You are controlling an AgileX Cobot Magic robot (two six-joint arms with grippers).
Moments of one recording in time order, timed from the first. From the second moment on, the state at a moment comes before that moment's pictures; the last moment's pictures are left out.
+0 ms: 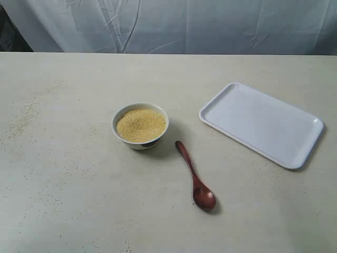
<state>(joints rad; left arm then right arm) 0.02 0.00 0.00 0.04 0.24 -0.02 -0.04 0.00 0.00 -0.01 -0.45 0.05</state>
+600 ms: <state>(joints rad) 0.02 0.00 0.00 0.04 0.24 -0.02 -0.04 0.11 -0.27 0.00 0.25 0.05</state>
